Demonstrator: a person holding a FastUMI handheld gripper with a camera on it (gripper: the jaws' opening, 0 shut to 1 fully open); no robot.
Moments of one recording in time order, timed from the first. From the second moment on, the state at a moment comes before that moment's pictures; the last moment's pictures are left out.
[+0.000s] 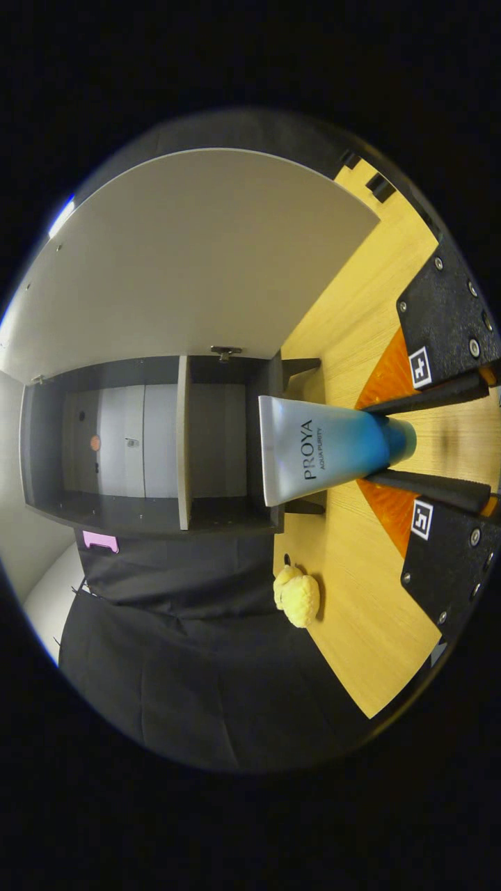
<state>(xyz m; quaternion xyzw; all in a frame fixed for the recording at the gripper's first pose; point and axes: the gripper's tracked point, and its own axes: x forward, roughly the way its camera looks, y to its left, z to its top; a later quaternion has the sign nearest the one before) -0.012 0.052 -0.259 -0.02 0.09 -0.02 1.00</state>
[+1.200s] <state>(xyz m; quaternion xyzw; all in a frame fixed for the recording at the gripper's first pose) 0.212 0.071 0.015 -0.04 0.00 0.03 1.00</state>
